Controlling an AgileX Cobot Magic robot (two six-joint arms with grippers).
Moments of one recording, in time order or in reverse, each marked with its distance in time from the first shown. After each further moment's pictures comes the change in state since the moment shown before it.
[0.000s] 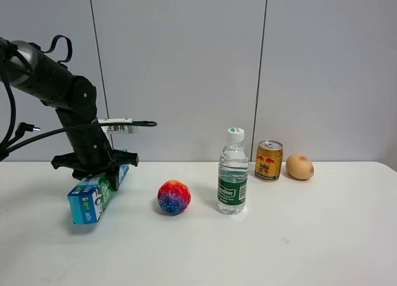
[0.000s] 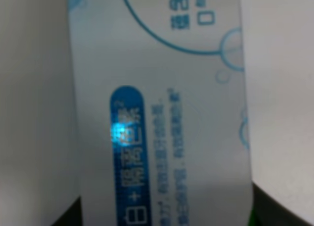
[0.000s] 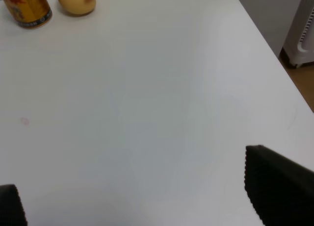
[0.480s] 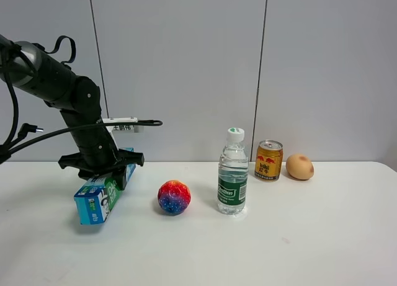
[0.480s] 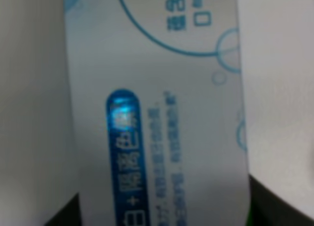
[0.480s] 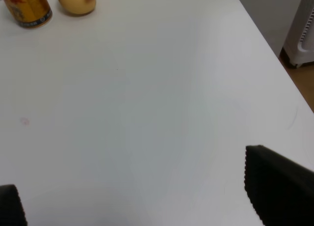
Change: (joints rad) left arm -0.011 0.000 0.003 -0.024 -0.030 0.016; right arm 0.000 0.000 0.000 0.000 0.000 0.000
